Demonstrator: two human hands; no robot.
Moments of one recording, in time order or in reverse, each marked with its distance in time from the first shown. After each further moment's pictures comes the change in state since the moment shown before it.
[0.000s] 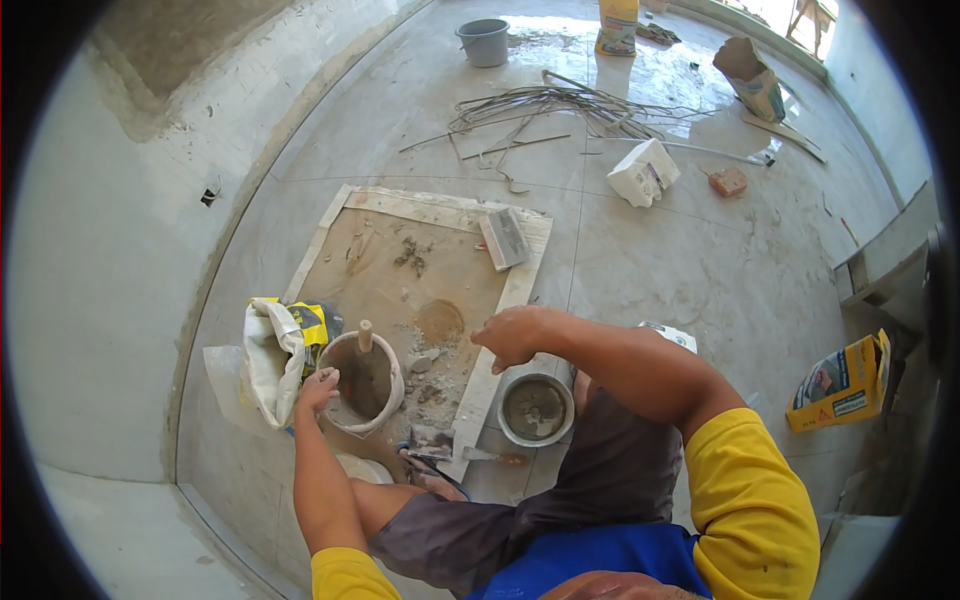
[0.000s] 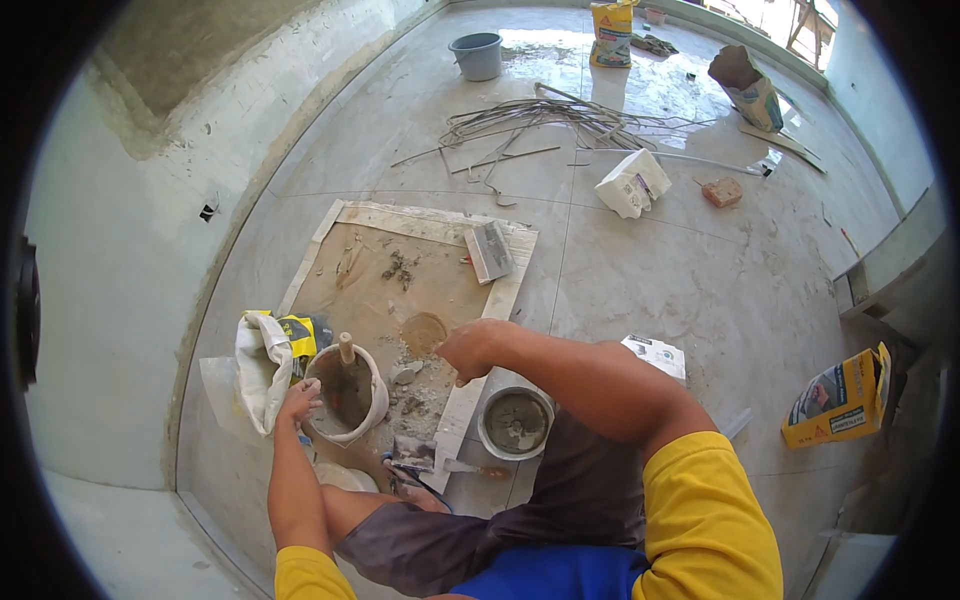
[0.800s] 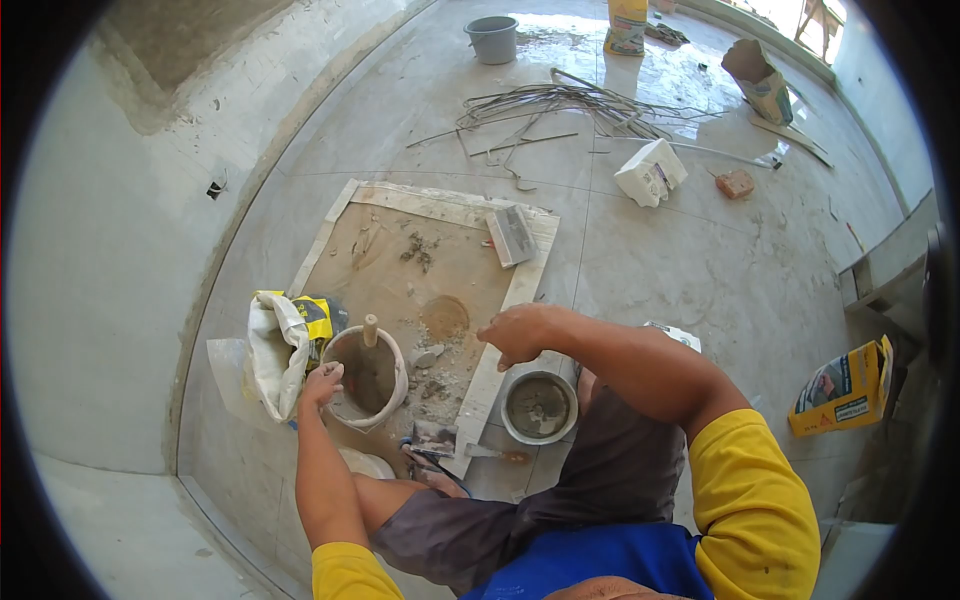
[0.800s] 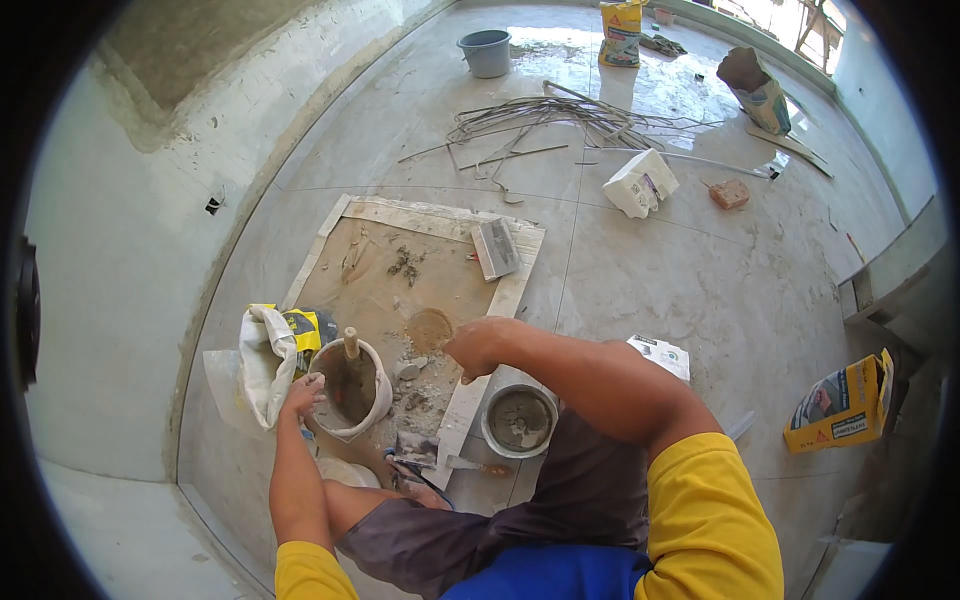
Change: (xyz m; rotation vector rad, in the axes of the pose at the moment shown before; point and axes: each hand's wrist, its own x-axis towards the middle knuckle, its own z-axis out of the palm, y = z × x) left_hand -0.001 -0.001 0.001 -0.024 0.000 0.024; right_hand 0.000 -0.001 0.002 0.004 0.004 0.012
